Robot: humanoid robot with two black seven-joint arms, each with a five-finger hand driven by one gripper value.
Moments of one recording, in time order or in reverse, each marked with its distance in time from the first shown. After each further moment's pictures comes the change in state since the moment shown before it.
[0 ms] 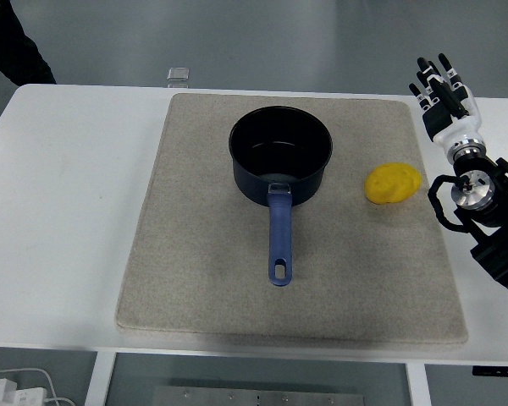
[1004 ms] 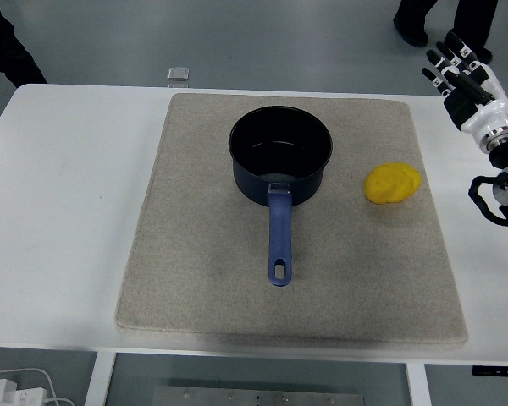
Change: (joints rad) left arm 0.002 0.000 0.000 -0.003 0.000 -0.011 0.001; right arm 0.009 -0.191 -0.153 0.123 -0.100 0.138 -0.010
